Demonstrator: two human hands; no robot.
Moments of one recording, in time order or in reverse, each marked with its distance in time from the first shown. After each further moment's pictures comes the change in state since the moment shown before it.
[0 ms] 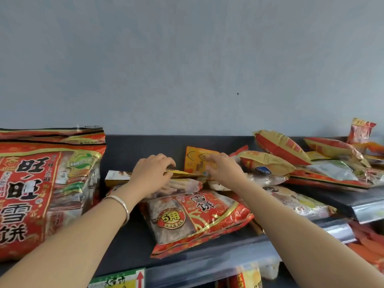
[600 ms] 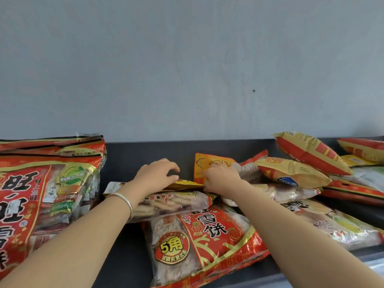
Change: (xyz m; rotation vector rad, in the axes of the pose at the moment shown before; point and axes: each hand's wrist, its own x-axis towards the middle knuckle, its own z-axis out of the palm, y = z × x) left_hand 0.056 -0.024 0.018 -0.037 -0.232 -0.107; right_hand 0.070 0.002 0.041 -0.404 -0.255 -0.150
